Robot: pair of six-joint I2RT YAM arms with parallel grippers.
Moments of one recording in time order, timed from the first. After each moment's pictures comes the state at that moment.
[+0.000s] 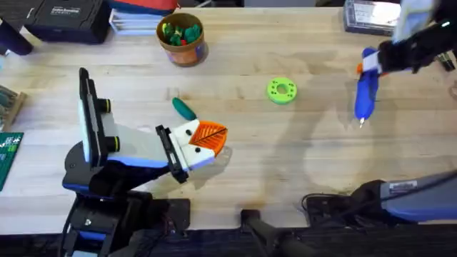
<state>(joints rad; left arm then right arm) -0.13 0.01 0.02 -0.11 1.00 -0.06 -0.35 1.66 1.26 -0.84 -0.10 -0.39</state>
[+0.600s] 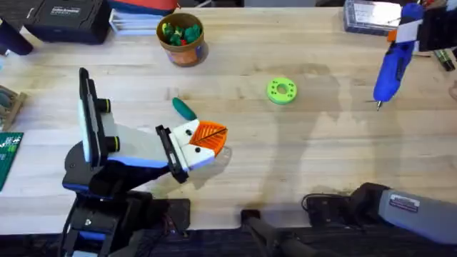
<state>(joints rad) -0.13 0.01 0.02 -0.11 1.00 -0.06 -0.35 1.33 1.26 -0.83 -0.14 -0.39</state>
